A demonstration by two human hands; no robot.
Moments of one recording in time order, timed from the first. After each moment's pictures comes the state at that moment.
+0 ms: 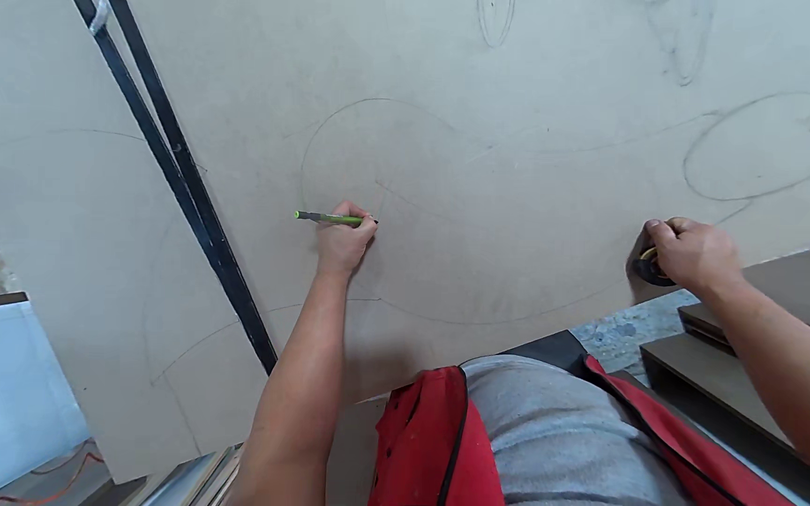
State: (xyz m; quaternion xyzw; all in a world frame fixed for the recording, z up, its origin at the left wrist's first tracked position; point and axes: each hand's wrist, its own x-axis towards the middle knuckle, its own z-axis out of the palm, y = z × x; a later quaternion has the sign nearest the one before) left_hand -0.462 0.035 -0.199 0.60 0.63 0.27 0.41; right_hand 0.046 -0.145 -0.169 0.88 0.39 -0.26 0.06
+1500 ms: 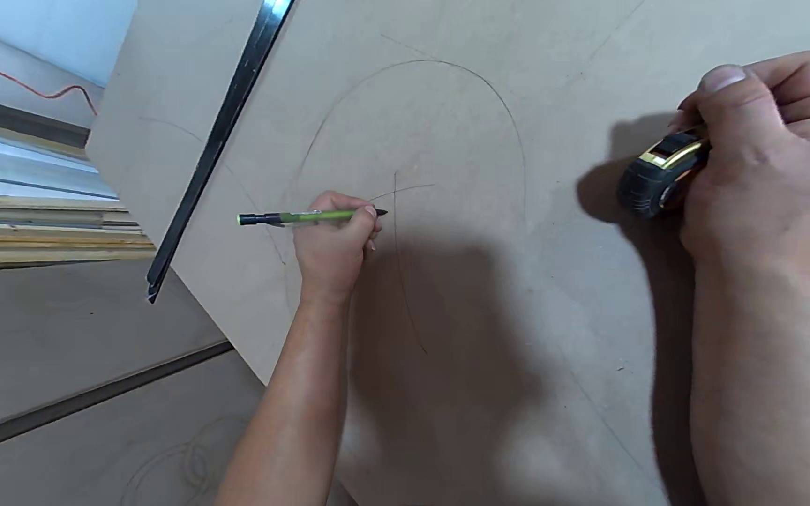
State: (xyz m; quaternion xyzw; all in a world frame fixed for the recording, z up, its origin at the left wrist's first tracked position) left_hand -0.313 0.010 -0.219 0.26 0.79 0.54 0.16; right_hand -0.076 0.274 -0.231 0.37 0.65 -0.52 -0.42
